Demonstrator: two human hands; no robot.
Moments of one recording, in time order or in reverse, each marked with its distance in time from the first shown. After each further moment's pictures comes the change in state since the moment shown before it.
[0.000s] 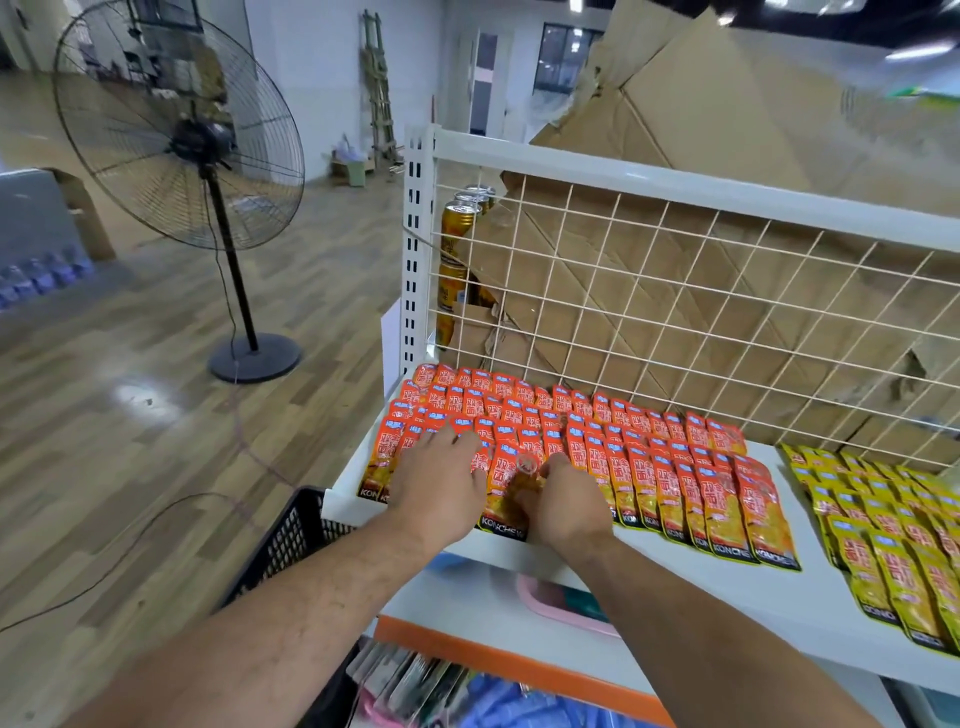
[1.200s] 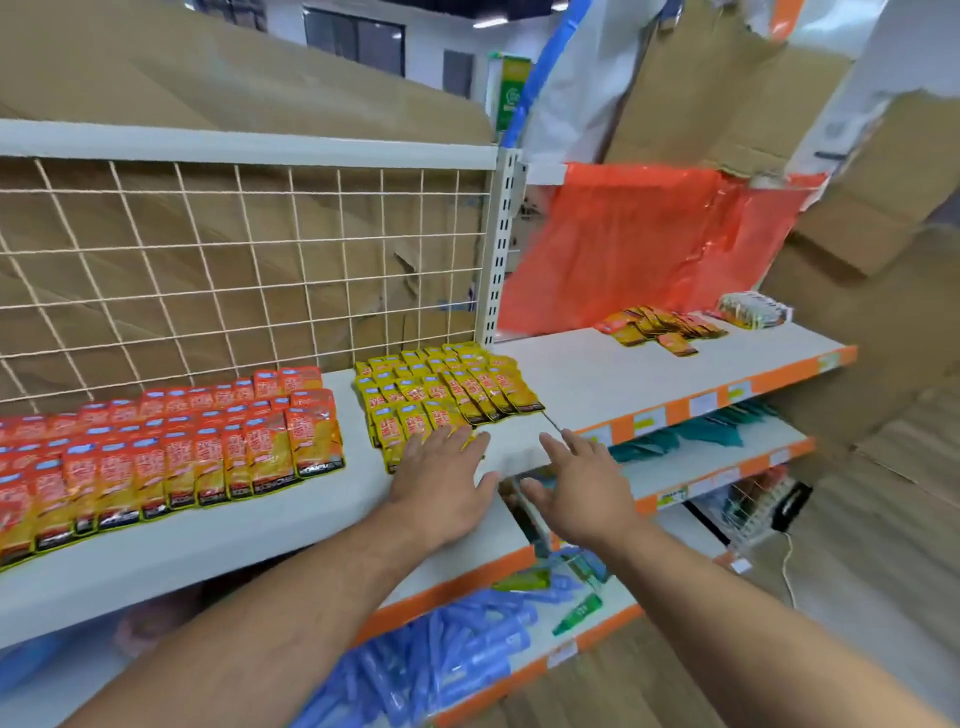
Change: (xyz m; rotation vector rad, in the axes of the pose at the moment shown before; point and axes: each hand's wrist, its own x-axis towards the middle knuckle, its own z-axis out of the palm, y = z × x) left_hand -0.080 0.459 0.130 0.014 -0.314 0.706; right_hand -0.189 0.431 -0.219 -0.292 0.272 0.332
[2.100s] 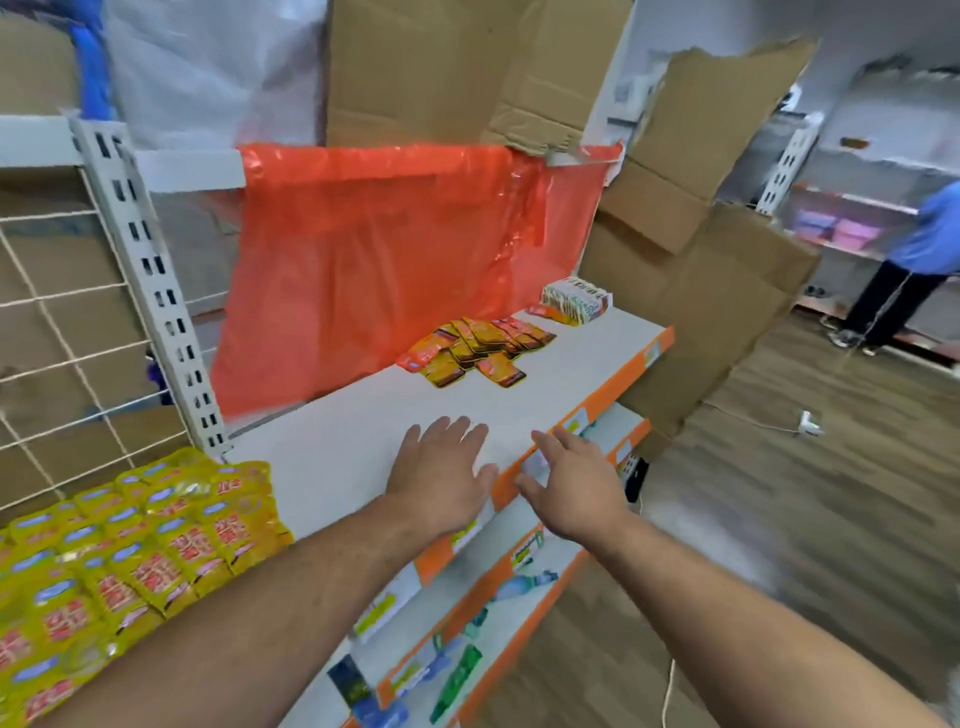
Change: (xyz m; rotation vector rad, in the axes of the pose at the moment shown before) left_hand 0.317 0.205 0.072 -0.059 -0.058 0.374; right_hand 0.161 0.271 -0.039 0.031 -0.004 0.388
